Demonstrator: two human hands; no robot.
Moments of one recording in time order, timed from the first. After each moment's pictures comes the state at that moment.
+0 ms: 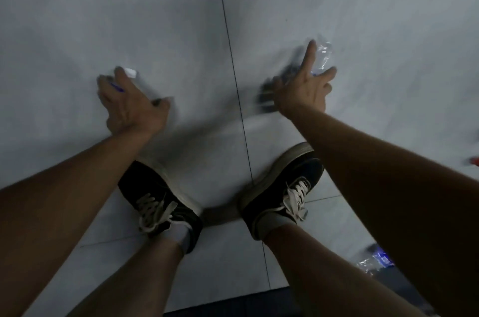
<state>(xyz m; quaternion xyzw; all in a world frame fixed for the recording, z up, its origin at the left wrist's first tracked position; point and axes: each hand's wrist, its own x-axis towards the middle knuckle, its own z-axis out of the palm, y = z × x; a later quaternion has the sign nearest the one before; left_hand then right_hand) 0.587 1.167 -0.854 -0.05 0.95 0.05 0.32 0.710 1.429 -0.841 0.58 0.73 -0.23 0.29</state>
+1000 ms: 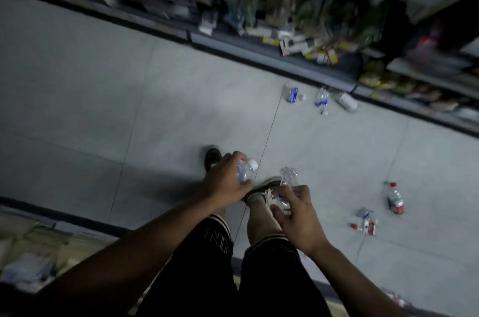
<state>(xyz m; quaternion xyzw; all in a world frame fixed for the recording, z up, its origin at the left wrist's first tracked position) 0.628 1.113 -0.187 0.02 0.87 0.33 0.36 0.739 1.319 -0.163 0.16 0.86 -0.39 0.29</state>
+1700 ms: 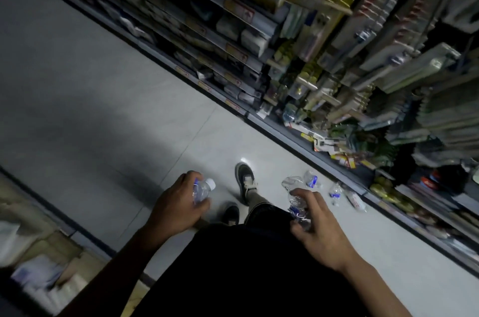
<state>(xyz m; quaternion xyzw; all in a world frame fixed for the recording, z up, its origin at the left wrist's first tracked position) 0.544 0.851 0.001 -0.10 0.91 0.34 0.19 0.526 1.196 0.050 -0.04 0.88 -0.35 0.32</state>
